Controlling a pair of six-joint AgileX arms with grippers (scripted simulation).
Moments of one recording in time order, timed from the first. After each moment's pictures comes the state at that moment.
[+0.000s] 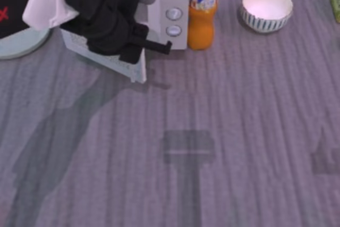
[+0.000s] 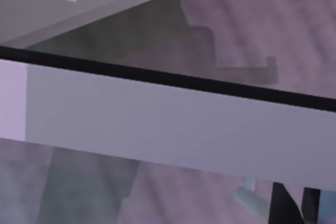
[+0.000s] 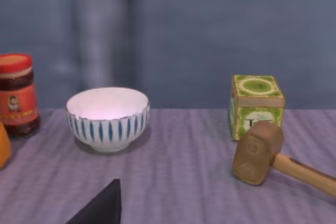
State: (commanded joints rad) left arm -0.49 1.81 1.43 -0.68 -0.04 -0.07; right arm 0.00 0.00 0.00 0.00 0.00 0.00
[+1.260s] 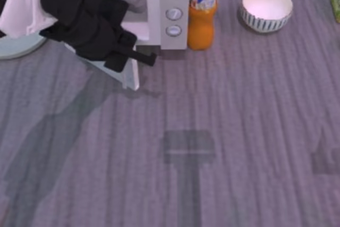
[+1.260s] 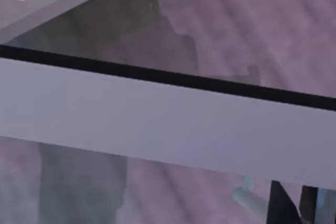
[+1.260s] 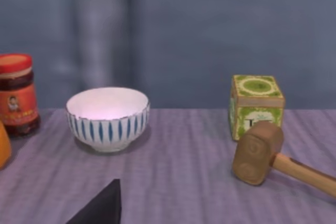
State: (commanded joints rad) left arm -0.44 1.73 1.35 -0.66 0.04 0.07; right arm 0.00 0.00 0.00 0.00 0.00 0.00
